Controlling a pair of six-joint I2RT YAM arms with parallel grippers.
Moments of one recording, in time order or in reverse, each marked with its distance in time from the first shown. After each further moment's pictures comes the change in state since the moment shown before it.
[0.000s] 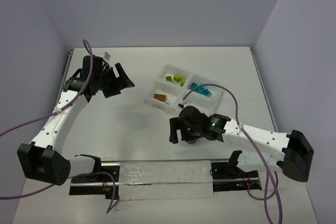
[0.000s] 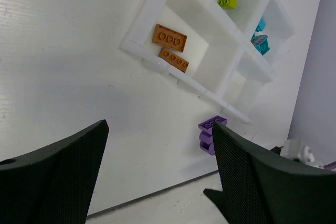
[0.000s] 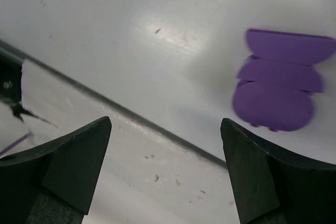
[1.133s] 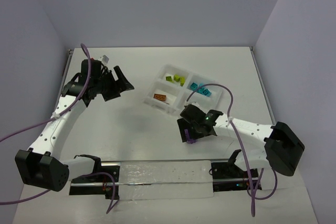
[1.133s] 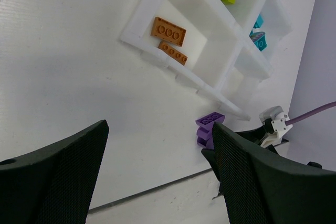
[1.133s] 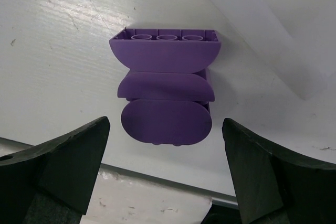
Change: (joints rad) left arm 0.000 -0.059 -0.053 0.009 0.006 -0.026; right arm -0.138 0.133 -0.038 -0.093 0.131 -0.155
